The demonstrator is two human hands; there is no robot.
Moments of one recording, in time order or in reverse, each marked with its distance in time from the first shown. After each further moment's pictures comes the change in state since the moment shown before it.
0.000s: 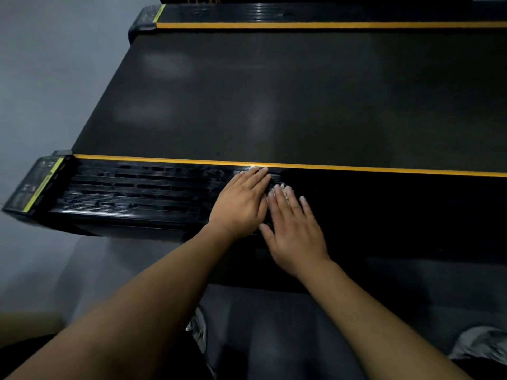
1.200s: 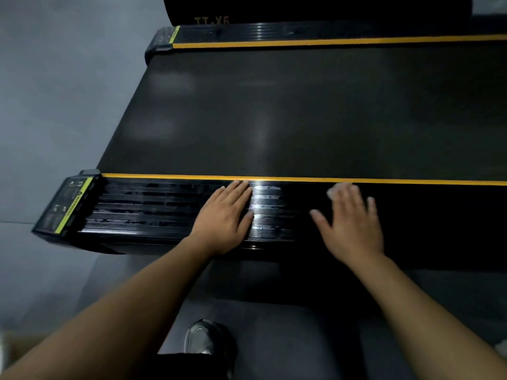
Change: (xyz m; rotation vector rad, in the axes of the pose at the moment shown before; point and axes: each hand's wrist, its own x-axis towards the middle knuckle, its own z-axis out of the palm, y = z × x) left_hand -0.042 -0.093 -0.035 0.060 -0.078 -0.009; right_hand 0.027 0.029 -0.028 0.022 -0.129 0.360
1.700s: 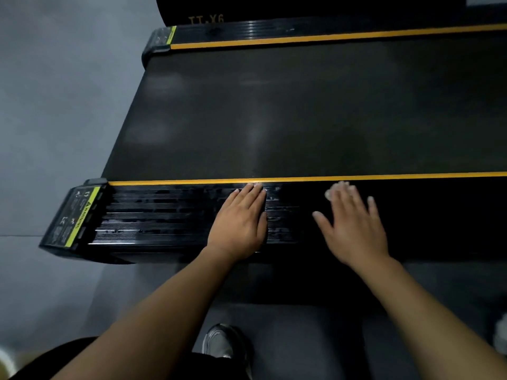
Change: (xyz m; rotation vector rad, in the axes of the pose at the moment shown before) left_hand 0.000 -0.001 0.002 -0.074 0.053 0.005; right_hand -0.006 -0.042 -0.002 0.008 -0.027 0.010
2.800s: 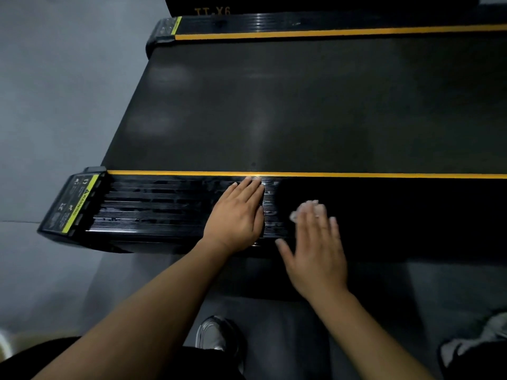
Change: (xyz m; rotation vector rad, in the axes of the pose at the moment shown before) left_hand -0.001 0.001 0.004 0.027 0.037 0.002; right_hand -0.051 -0.052 0.047 0.047 0.222 -0.110
